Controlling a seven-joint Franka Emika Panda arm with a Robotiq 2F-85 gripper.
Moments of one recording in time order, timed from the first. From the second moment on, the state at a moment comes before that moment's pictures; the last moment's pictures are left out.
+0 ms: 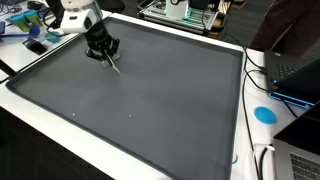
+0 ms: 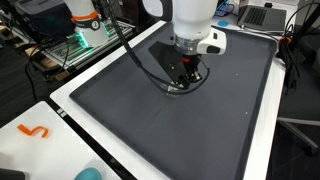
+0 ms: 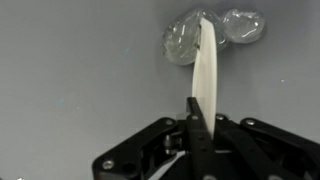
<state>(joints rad) -0.16 0.53 0.07 -1.87 0.08 2.37 -1.32</state>
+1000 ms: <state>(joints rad) -0.17 0.53 0.04 -1.87 0.08 2.37 -1.27</state>
